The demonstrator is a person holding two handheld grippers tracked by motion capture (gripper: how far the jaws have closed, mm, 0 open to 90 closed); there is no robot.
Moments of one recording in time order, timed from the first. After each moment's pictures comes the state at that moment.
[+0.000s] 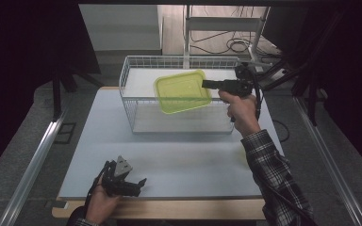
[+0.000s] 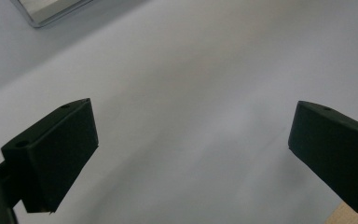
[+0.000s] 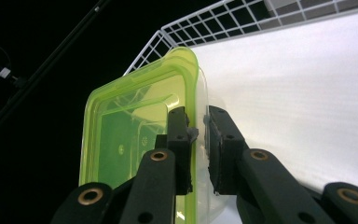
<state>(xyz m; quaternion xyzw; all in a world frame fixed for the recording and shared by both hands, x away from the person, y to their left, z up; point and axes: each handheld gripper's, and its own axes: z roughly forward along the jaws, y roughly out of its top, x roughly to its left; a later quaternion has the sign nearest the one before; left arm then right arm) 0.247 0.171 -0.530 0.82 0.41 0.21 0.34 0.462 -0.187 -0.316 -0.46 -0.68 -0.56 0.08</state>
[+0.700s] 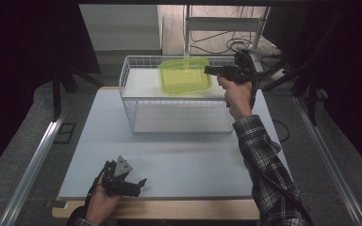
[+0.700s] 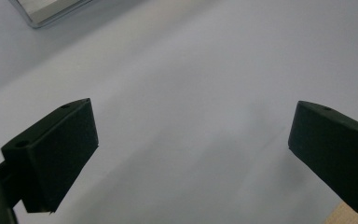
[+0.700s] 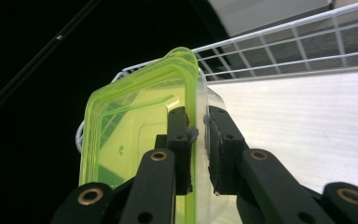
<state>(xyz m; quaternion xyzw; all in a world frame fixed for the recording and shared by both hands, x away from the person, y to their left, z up) 0.247 0.171 -0.530 0.82 0.41 0.21 0.34 0.497 -0.180 -0.304 -0.51 -0.66 -0.56 0.01</state>
